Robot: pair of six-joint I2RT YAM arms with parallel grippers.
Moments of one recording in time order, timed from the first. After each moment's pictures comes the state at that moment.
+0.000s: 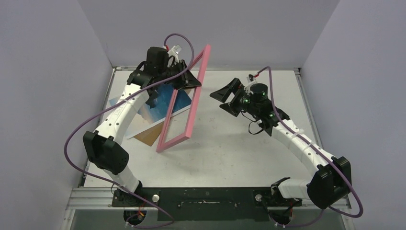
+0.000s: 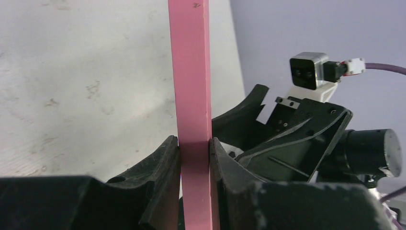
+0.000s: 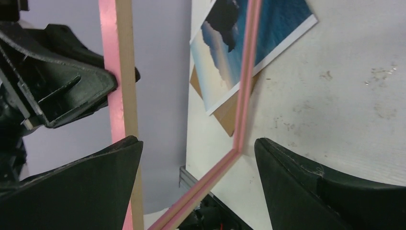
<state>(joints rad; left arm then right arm) -0.39 1.68 1.76 -0.67 0.51 -0.69 0.46 1.28 1.03 -0.11 -0.31 1.08</state>
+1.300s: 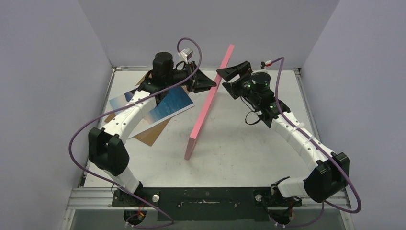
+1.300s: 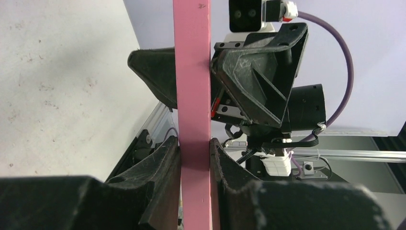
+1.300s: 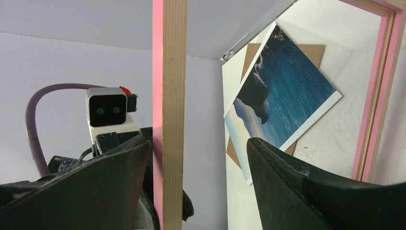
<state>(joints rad) -0.45 1.66 1.55 -0.10 0.86 -1.19 0.47 1.33 1.19 -0.04 -0.03 1.26</state>
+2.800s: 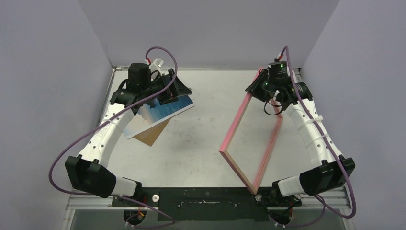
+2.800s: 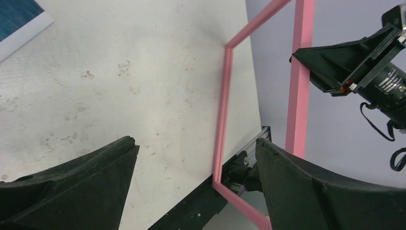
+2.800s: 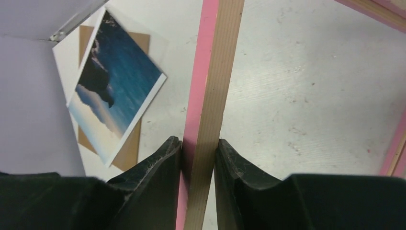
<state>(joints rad) -0.29 1.40 1.40 -0.53 0.56 -0.73 0.28 1.38 1.53 -0.84 -0.03 0.77</state>
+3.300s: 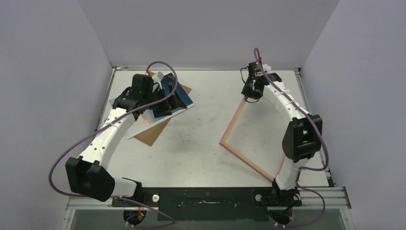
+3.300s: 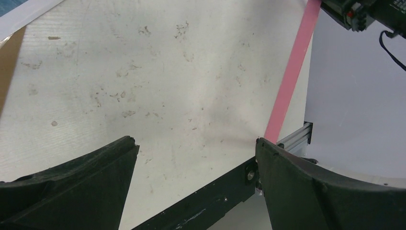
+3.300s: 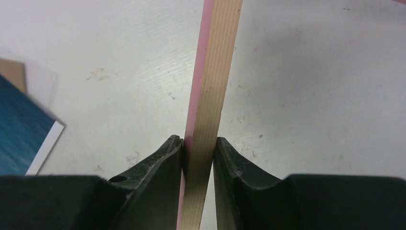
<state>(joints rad) -0.29 1.36 1.28 -0.68 0.42 -0.63 0.27 1.76 1.60 -0.76 0.18 0.60</state>
